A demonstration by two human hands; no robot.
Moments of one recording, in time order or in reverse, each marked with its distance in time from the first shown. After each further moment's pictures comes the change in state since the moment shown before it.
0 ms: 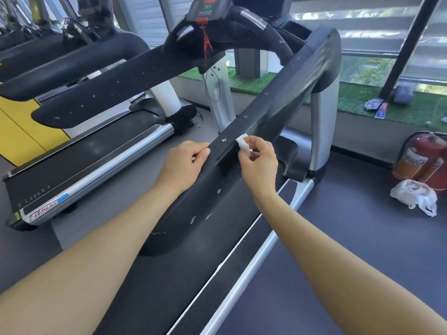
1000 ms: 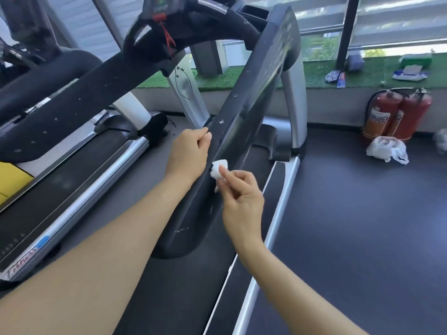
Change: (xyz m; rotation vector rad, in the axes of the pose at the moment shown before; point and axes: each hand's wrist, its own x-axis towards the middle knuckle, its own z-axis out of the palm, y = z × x) left_hand 0.009 -0.010 0.002 0.009 -0.038 0.187; right_hand -0.122 0.008 0.051 0.199 0.170 0.009
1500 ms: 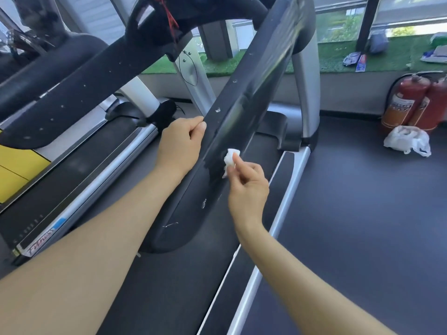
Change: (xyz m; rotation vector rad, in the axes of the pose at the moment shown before) left_hand -0.004 0.011 -0.004 0.035 0.020 -0.039; right_hand 0.031 0.027 -0.007 0.054 0.104 0.167
